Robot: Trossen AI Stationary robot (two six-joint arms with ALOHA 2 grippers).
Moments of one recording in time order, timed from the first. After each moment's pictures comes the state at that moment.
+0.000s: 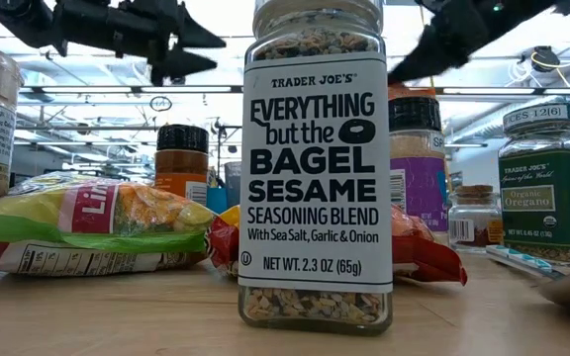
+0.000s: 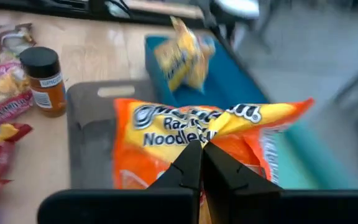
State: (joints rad) left arm 0.20 1.00 0.50 0.55 -0.17 -0.11; right arm 0.11 1.00 0.68 -0.12 0.45 -0.08
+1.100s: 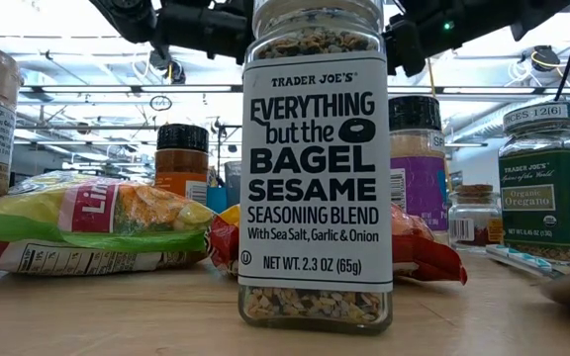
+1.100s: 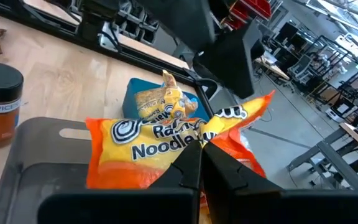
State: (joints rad) left arm 0.20 1.53 0.94 0.48 0.16 -0.27; right arm 0.06 1.21 0.67 0.33 0.45 -0.42
